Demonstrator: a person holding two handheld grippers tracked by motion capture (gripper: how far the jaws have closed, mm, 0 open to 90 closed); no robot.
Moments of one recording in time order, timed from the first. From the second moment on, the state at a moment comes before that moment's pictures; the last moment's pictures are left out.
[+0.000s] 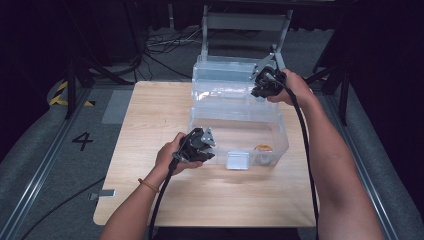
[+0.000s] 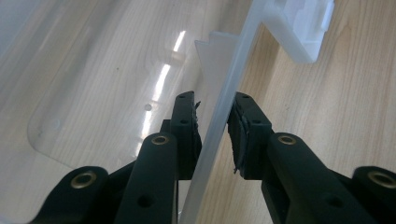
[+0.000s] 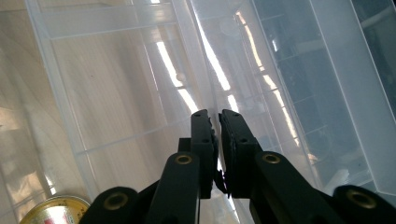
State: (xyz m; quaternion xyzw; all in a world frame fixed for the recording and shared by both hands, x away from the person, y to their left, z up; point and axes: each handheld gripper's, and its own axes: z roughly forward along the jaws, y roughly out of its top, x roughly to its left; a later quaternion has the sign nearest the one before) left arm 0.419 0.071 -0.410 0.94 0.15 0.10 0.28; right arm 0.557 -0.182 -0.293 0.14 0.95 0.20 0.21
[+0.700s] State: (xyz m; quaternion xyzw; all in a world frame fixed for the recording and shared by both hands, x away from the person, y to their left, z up) left arm 0.417 0.068 -0.410 0.95 0.15 0.10 0.27; right arm 0.530 -0.183 -0.285 0.11 0.95 0.20 0.21
